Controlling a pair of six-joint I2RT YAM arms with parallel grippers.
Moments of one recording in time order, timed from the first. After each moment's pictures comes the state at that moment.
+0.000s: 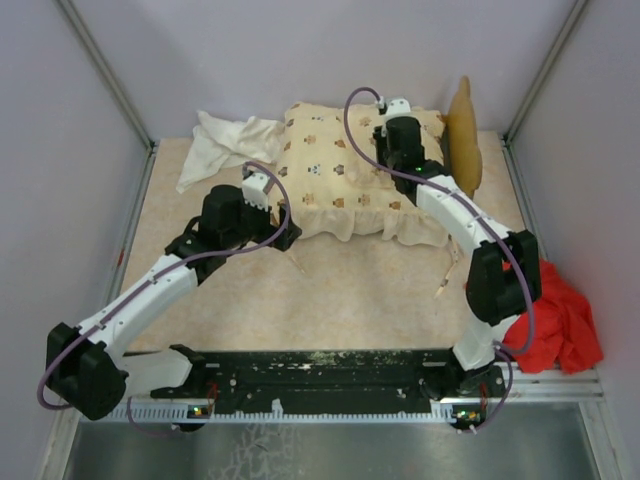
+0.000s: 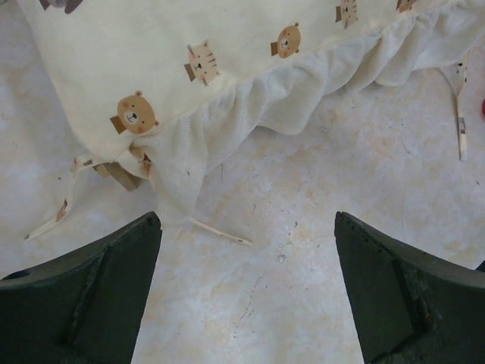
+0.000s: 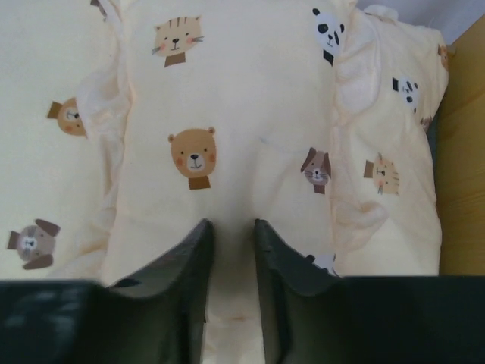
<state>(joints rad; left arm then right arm) -0.54 1.18 0.92 -0.17 0.14 -0.17 0.39 1.71 1.46 -0.14 0.25 0.02</state>
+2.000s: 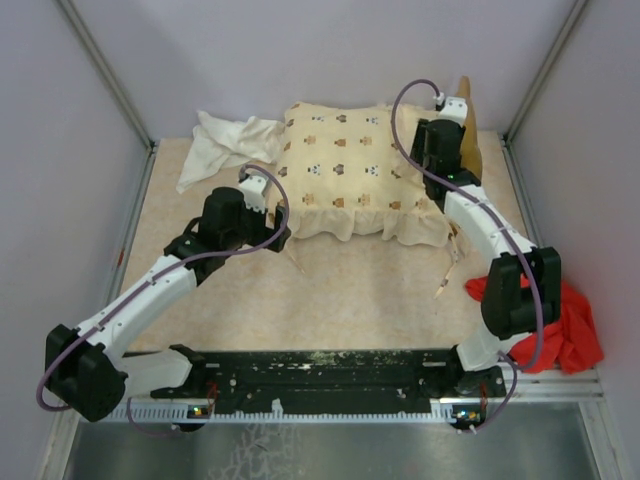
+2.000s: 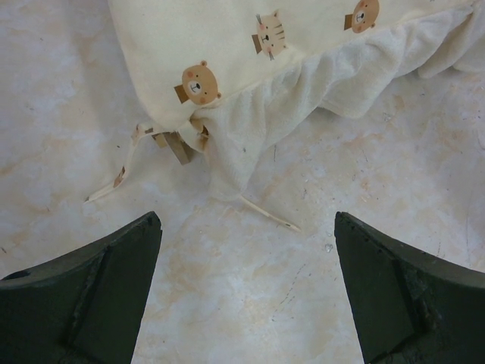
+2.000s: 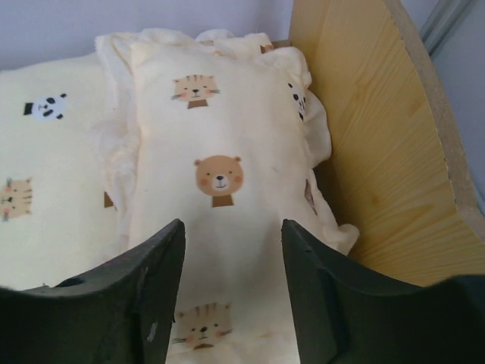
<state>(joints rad) -0.54 1.17 0.92 -0.26 -0.02 -0.11 0.22 1.60 1.30 -0.01 0.40 0.16</state>
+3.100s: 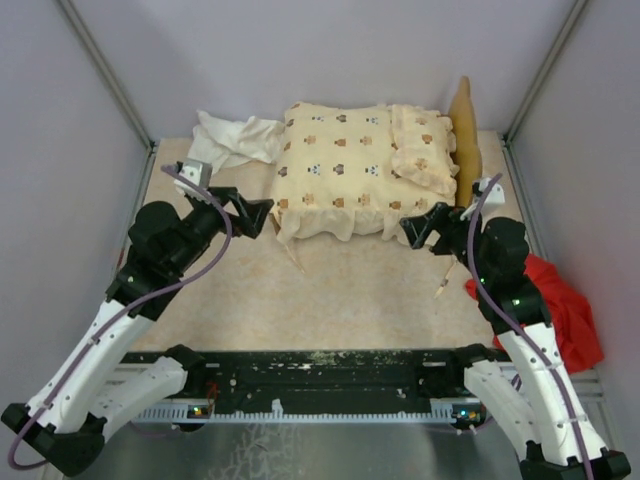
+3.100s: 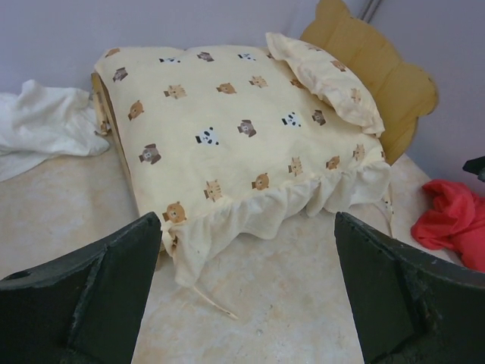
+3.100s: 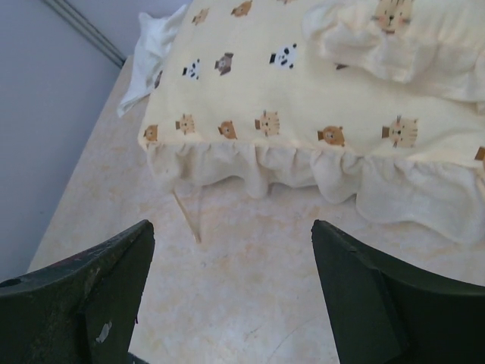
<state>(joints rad) -0.54 0.86 1.02 -0.17 0.00 -0.23 0.24 0.68 0.86 -0.36 -0.18 0.44</state>
